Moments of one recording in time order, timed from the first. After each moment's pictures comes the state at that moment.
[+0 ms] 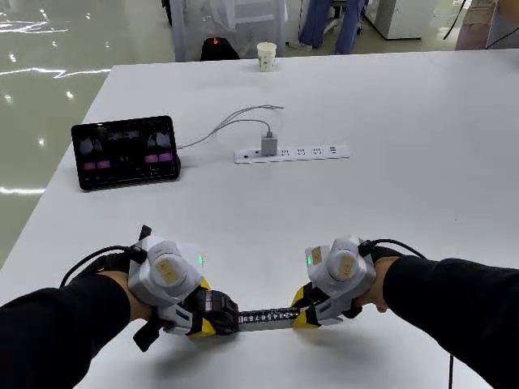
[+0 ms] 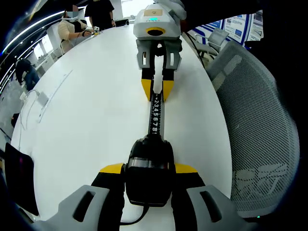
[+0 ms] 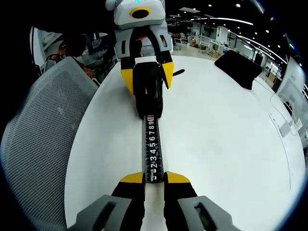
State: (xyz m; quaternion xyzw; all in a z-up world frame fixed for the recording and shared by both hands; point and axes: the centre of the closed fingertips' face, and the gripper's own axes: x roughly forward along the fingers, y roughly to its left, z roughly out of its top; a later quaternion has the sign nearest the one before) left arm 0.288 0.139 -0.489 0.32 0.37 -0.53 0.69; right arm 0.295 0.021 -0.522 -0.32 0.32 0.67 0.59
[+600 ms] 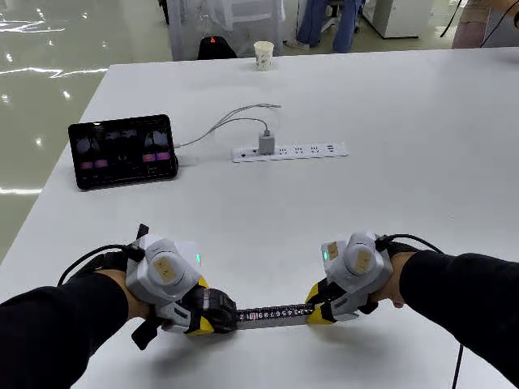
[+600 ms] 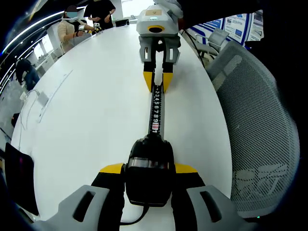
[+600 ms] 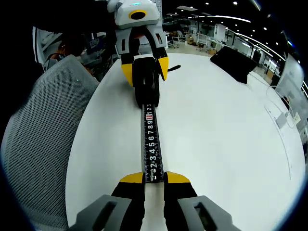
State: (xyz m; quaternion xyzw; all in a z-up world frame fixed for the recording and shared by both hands) left arm 0.288 0.139 -0.488 0.32 0.37 -0.53 0.69; right arm 0.299 -0.003 -0.522 -0.32 0.33 0.66 0.59
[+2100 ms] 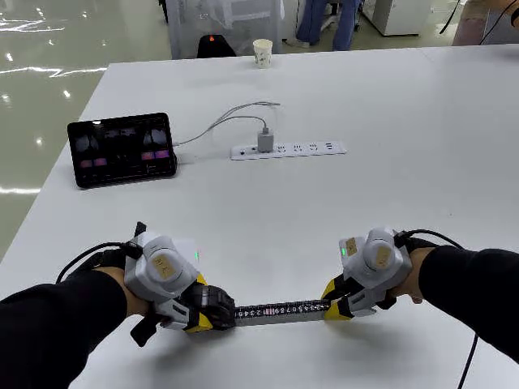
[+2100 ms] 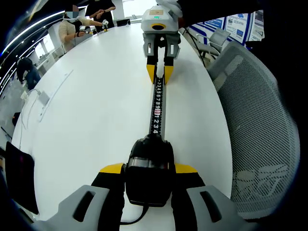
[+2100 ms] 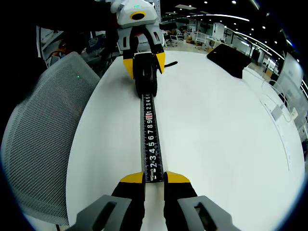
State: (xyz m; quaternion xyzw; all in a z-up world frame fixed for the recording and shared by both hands) left arm 0.287 0.139 -0.489 0.32 0.37 -0.52 0.70; right arm 0.301 -0.034 -0.522 -0.33 0.33 0.65 0.60
